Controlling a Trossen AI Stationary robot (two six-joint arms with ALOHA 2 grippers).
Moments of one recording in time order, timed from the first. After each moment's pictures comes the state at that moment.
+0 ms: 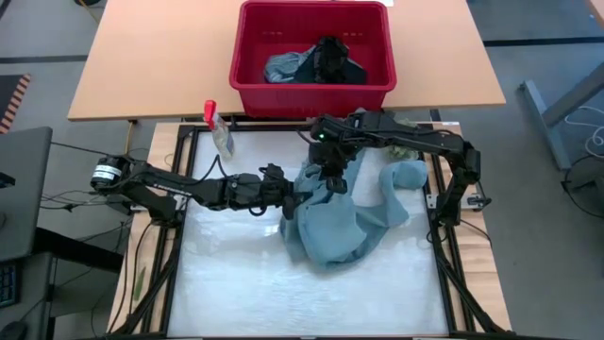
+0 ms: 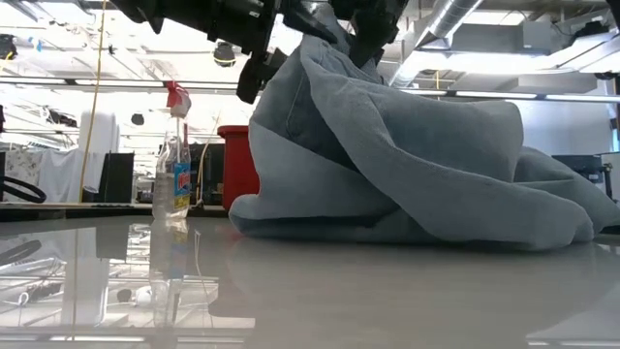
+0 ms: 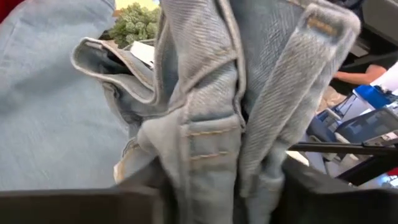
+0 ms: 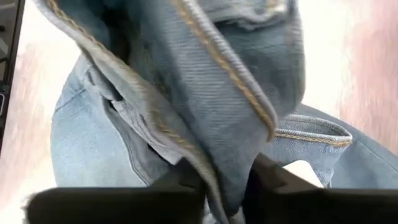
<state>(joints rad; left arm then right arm) -0.04 1.46 0.84 0.45 -0.29 -0.67 -0.23 1.78 1.84 -1.15 -0.26 -0.21</state>
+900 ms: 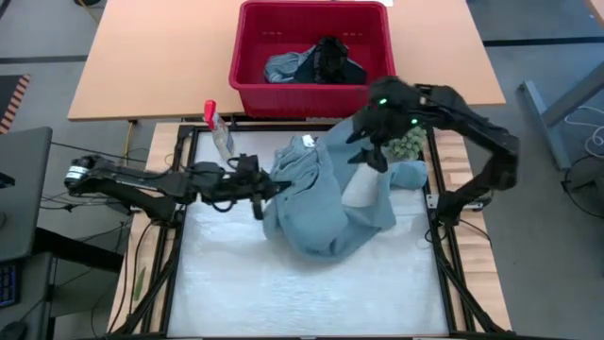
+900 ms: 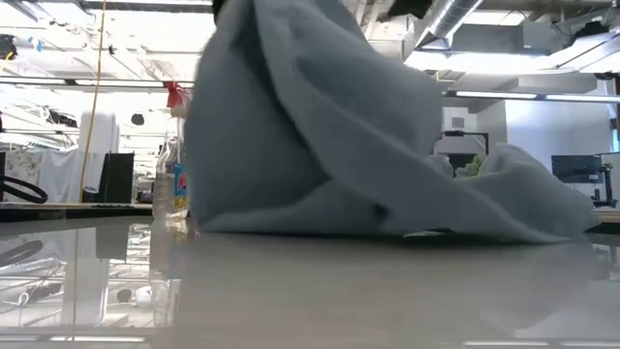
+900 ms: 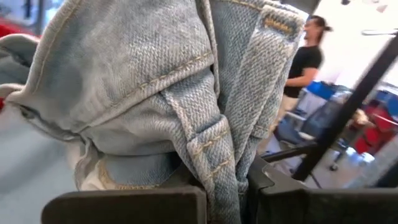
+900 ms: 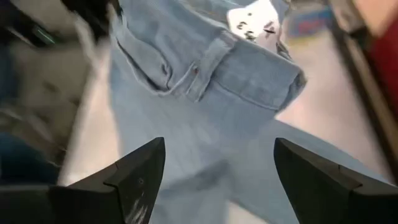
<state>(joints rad) -0.11 1.14 0.86 0.34 -0.26 -0.40 -0.38 1.45 1.81 -1.14 -0.39 -0.15</state>
